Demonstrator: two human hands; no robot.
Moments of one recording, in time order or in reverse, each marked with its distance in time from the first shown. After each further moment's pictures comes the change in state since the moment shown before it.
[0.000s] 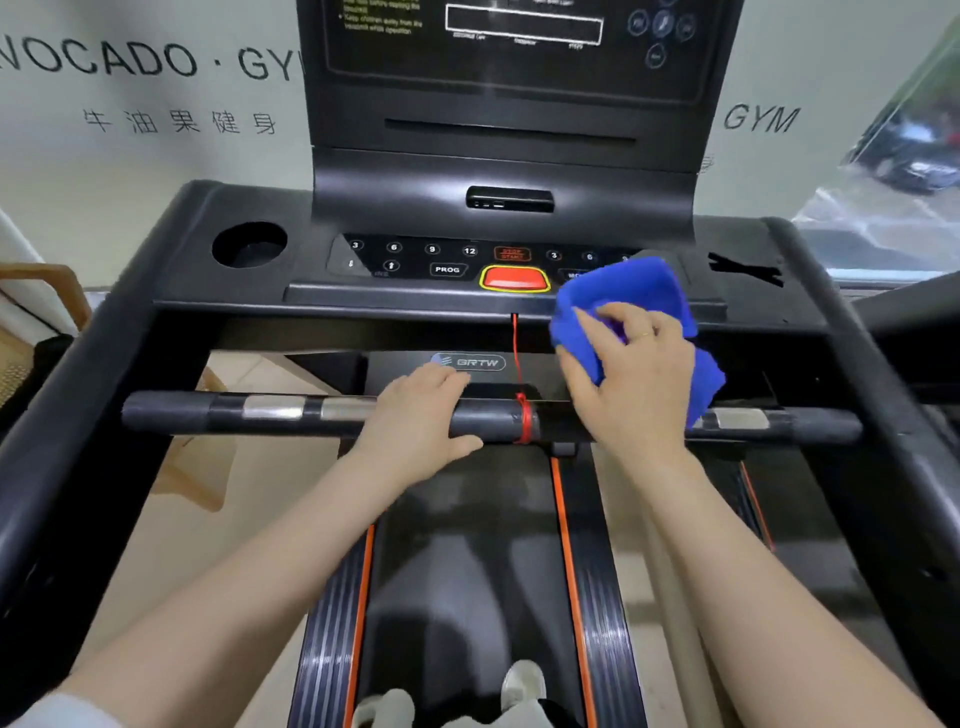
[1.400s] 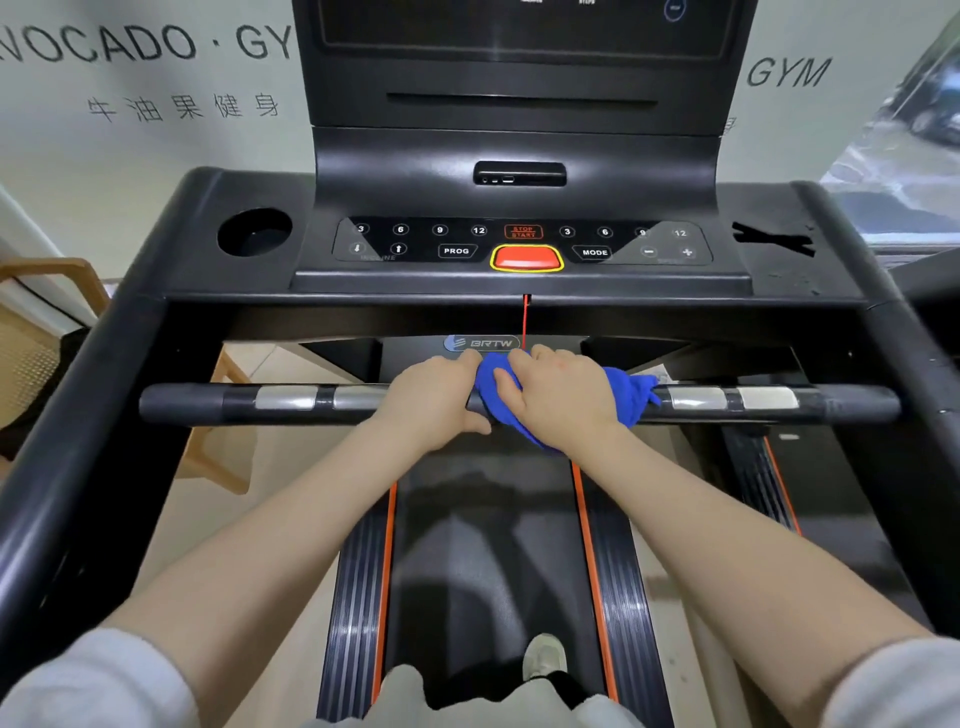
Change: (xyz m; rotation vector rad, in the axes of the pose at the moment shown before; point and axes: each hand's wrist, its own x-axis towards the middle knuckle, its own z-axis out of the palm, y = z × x) left_hand 0.016 -0.002 -0.002 -0.031 -0.129 -0.045; right_hand -0.007 -0.028 0.066 -0.140 -0.383 -0.288
